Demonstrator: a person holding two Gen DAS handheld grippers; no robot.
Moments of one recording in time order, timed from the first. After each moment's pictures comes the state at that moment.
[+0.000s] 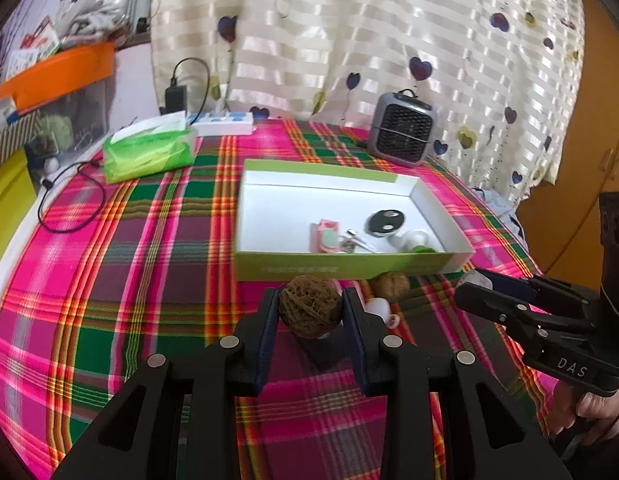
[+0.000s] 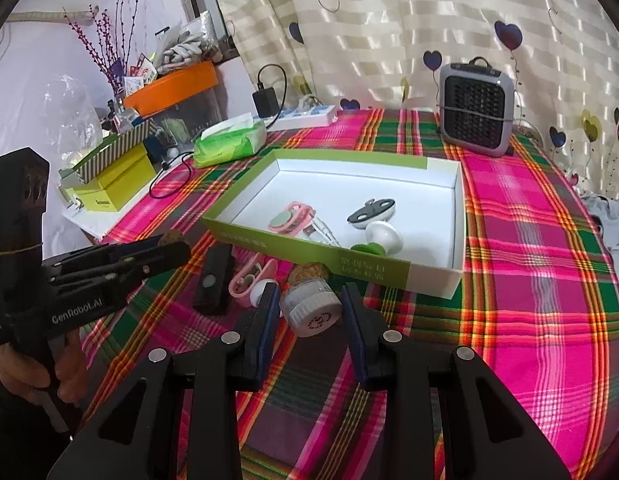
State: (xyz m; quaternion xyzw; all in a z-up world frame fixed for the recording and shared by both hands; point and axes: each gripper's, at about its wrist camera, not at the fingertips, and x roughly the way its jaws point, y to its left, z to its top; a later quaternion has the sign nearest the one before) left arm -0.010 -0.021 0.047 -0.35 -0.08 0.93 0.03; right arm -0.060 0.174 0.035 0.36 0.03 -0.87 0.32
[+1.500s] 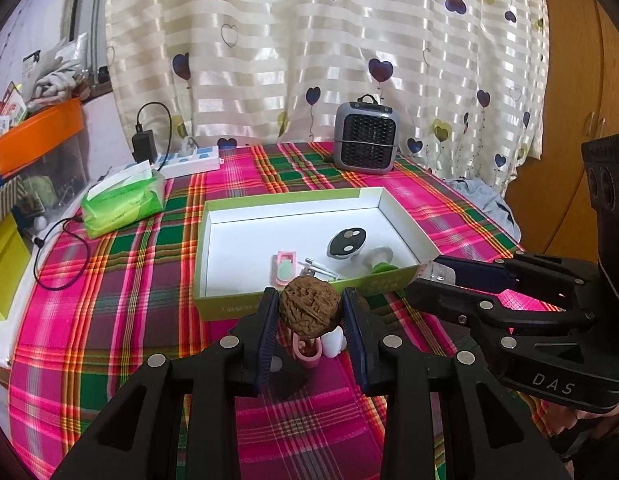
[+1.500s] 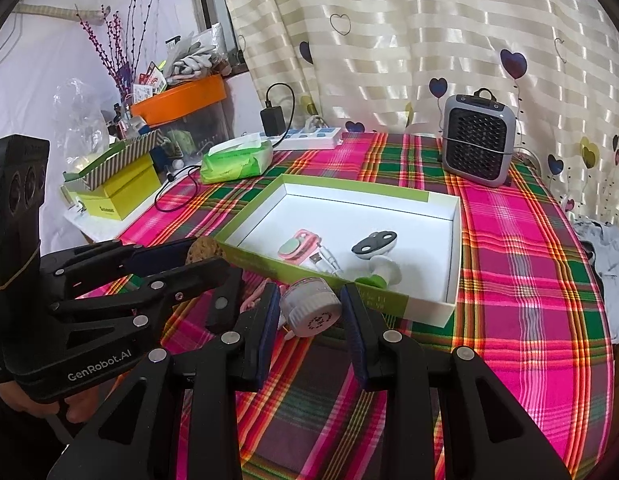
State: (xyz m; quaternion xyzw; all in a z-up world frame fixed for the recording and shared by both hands) left arm -0.016 0.017 0.070 -0.33 -0.02 0.94 0.05; right arm -0.060 0.167 0.054 0.34 0.04 -0.88 0.32
